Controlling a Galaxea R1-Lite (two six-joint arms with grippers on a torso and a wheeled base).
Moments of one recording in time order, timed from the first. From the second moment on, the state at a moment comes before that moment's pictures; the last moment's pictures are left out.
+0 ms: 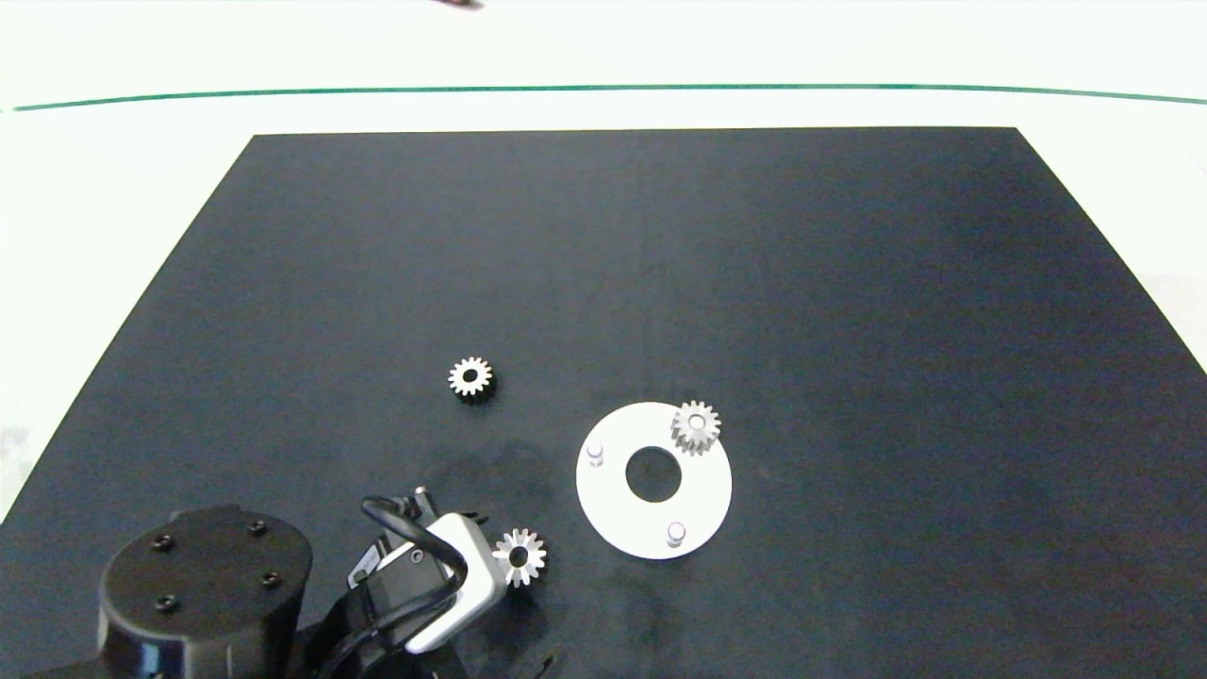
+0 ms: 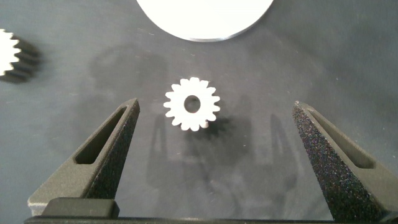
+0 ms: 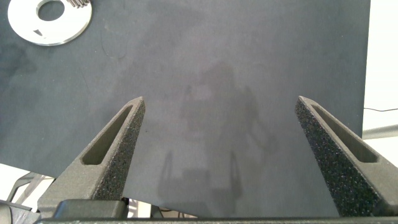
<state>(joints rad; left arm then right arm) -0.86 1.42 -0.34 -0.63 0.15 0.37 0.38 0.35 -0.65 0.48 -0.22 -0.16</state>
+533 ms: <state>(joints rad) -0.83 1.50 -0.40 -0.63 0.14 0.38 0.38 0.34 -0.65 0.48 -0.22 -0.16</state>
